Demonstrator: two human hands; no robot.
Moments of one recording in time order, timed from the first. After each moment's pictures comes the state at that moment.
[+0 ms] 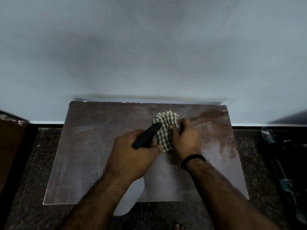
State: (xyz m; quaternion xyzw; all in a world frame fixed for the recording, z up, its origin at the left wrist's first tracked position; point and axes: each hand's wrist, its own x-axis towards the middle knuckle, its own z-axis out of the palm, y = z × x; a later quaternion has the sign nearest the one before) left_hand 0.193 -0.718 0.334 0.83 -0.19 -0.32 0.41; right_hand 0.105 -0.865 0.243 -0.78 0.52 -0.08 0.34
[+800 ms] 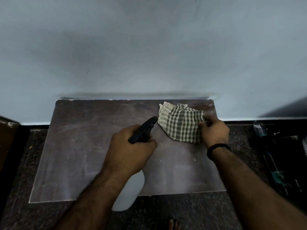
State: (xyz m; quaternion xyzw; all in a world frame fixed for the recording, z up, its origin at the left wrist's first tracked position) left_hand 0.162 -0.741 0.343 0.83 -0.16 -0.33 0.42; right_hand 0.026 -0.948 0.252 -0.70 0.63 -0.09 0.31
